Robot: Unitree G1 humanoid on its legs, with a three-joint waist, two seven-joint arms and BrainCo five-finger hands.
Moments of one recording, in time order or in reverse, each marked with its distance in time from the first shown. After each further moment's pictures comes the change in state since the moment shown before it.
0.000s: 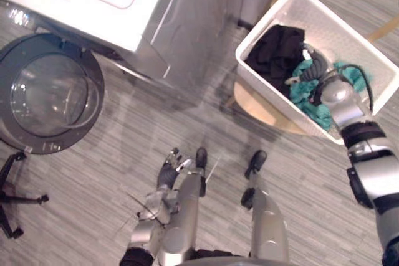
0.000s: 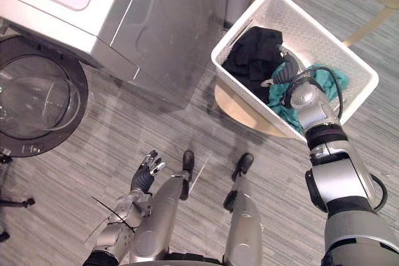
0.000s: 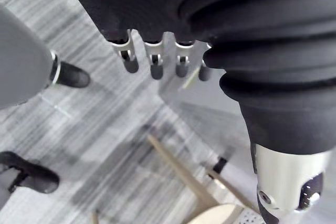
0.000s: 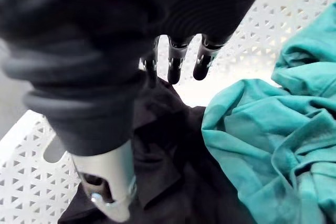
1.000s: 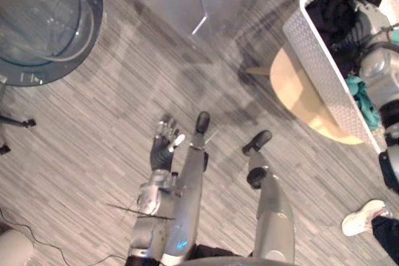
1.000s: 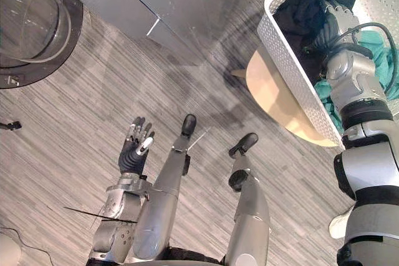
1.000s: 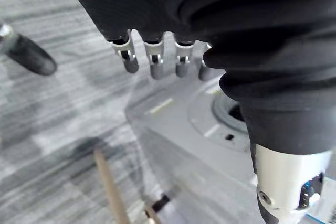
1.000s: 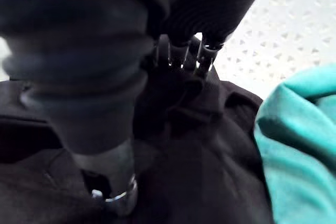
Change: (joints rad) left arm 0.091 -0.131 0.054 -0.519 0.020 -0.025 0.047; right arm -0.141 -0.191 0.127 0.002 -0.267 0.036 -0.111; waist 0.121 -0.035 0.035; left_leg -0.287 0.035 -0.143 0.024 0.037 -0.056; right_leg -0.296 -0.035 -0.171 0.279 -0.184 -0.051
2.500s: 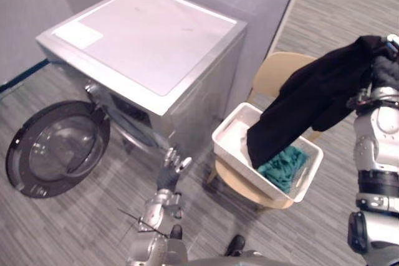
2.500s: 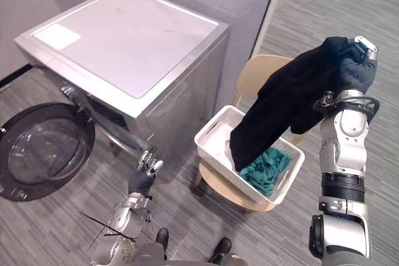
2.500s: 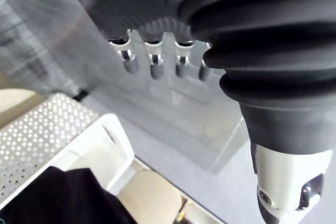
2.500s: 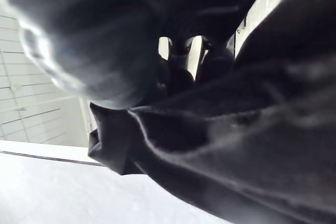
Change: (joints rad) left arm 0.058 0.079 -0.086 0.207 -0.038 0.045 -0.022; right arm 0.622 0.293 -0.726 -0.740 0.916 -0.096 -0.035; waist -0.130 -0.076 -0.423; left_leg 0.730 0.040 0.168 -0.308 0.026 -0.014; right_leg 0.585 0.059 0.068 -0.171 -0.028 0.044
